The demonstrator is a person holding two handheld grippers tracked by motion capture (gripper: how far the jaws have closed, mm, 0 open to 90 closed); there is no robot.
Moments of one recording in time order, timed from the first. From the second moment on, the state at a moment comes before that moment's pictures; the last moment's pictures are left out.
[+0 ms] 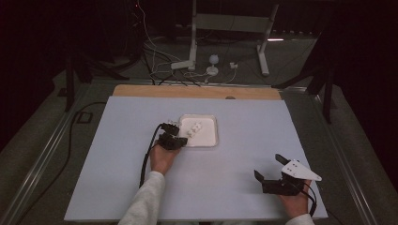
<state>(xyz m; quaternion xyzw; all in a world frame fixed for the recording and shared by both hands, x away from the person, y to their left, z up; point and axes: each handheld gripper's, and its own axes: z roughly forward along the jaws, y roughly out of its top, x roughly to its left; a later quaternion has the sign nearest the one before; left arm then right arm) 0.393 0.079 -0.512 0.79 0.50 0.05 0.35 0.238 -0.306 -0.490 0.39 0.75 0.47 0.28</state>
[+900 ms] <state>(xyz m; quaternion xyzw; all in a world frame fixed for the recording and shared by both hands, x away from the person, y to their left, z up) 0.358 0.112 -0.484 0.76 0.47 0.07 0.44 0.238 -0.304 -0.488 0.39 0.74 0.48 0.27</state>
